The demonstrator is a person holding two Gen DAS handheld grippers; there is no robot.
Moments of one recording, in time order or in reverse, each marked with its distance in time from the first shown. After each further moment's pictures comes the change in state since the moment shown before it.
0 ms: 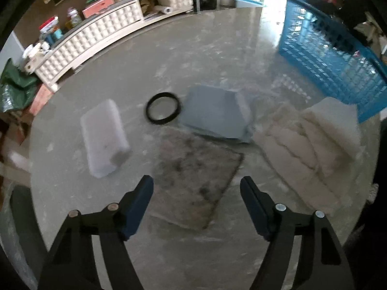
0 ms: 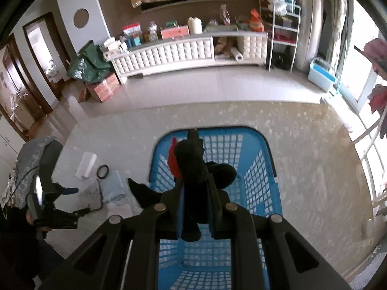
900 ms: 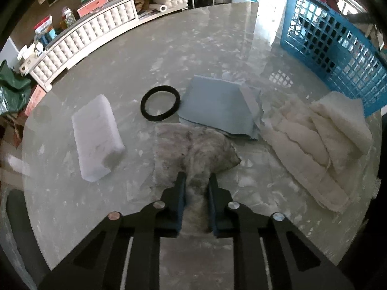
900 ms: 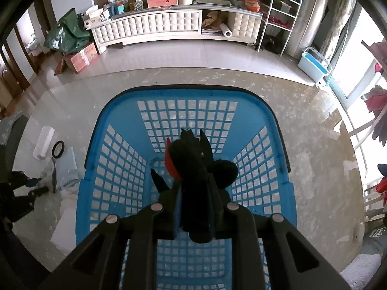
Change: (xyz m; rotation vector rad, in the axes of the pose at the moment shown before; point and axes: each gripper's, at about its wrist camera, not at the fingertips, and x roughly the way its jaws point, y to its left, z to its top) left arm 0.018 0.012 -0.003 -0.001 0.008 -0.018; right arm 0.056 0.004 -0.003 -0.067 0.151 -0.147
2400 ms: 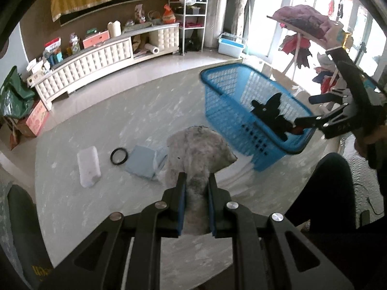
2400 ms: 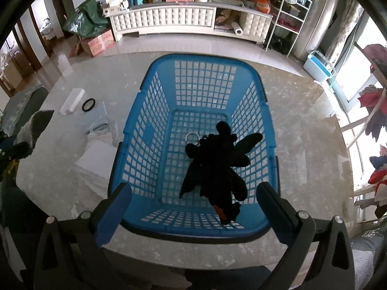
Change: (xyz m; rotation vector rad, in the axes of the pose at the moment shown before) left arm -0.164 -0.115 0.019 -0.063 -0.250 -0.083; right arm -0.072 0.014 -0.076 -0.065 0.019 0.025
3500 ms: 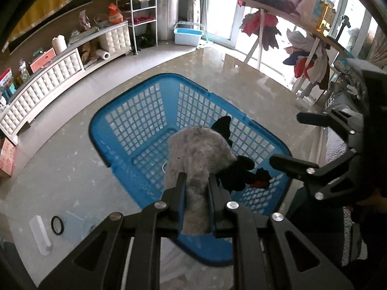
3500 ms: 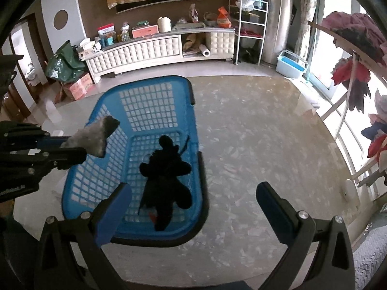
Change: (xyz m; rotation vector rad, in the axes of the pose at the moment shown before) left arm 0.116 -0.115 0.105 0.173 0.090 -0.125; right arm 0.001 -0.086 -0.030 0.191 -0.188 -0.030
